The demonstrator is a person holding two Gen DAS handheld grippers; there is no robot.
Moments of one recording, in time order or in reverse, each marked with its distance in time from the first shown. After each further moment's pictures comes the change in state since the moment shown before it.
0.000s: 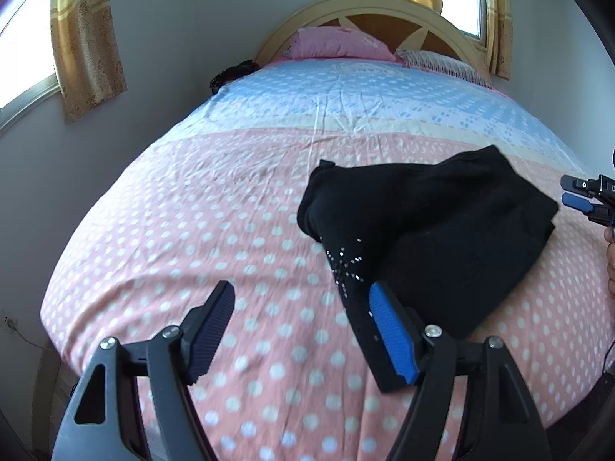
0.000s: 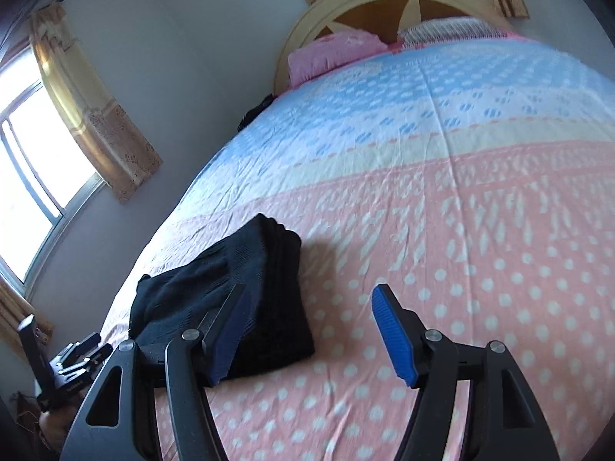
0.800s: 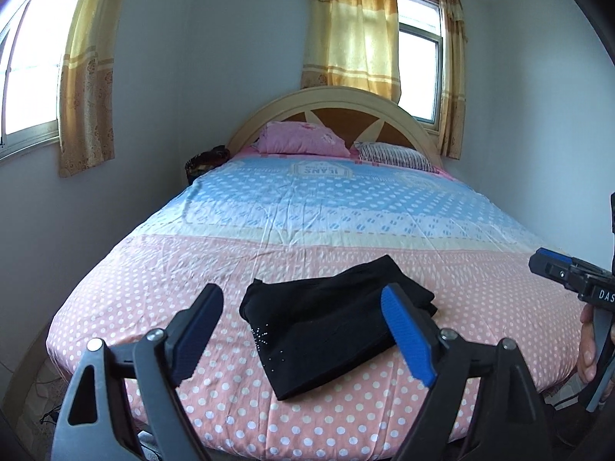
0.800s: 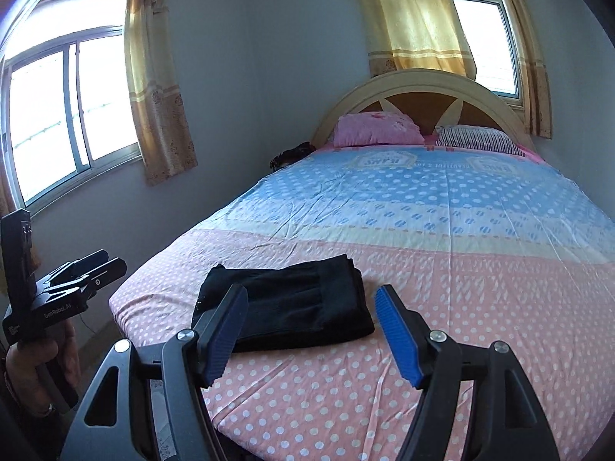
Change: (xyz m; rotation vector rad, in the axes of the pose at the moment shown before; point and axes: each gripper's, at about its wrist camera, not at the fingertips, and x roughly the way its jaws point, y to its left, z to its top) left arm -0.135 -0.022 0.026 -0.033 -0.324 -0.163; right arm -0.149 0.127 -0.033 -0.300 -0.174 -0.054
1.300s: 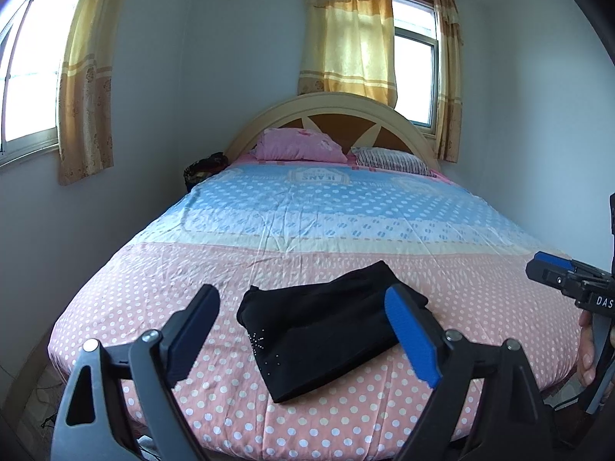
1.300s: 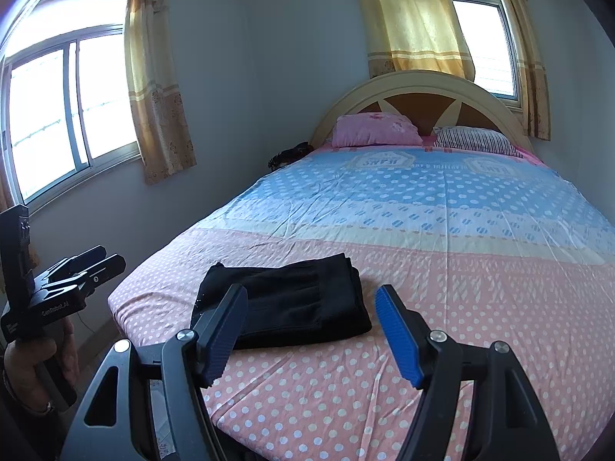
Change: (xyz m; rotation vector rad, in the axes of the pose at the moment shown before) left arm -0.012 -0.009 0.003 0.011 -0.019 0.003; right arm -0.003 0.000 -0.002 -0.002 -0.006 -0.006
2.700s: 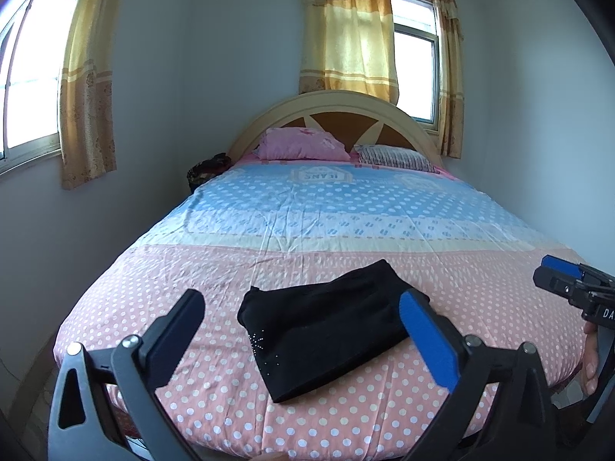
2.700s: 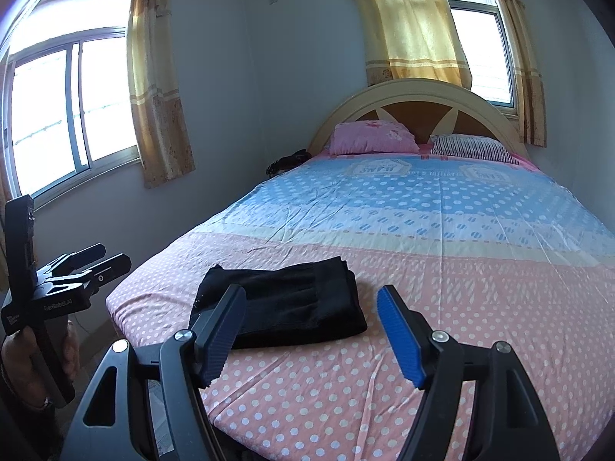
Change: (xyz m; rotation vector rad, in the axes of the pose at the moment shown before) left arm 0.002 -0.009 0.000 0.015 0.006 0.018; right arm -0.013 0.005 -0.004 -0.016 -0.037 -0.017
